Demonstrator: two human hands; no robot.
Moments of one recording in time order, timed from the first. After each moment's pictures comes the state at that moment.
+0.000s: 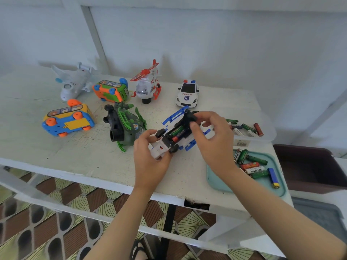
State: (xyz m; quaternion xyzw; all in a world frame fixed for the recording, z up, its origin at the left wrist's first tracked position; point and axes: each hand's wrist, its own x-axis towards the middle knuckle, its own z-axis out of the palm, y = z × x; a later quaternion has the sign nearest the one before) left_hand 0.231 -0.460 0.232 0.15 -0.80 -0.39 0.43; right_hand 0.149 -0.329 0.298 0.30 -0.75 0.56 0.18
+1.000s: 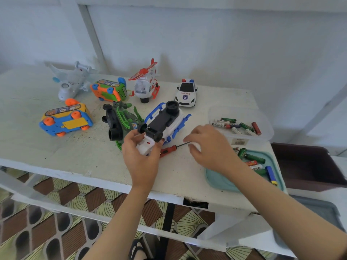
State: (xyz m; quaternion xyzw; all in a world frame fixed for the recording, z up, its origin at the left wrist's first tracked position) left_hand 0.231 -0.463 0.234 0.26 -0.72 -0.43 0.47; right_hand 0.130 -0.312 0.286 0.46 -0.87 0.19 0.05
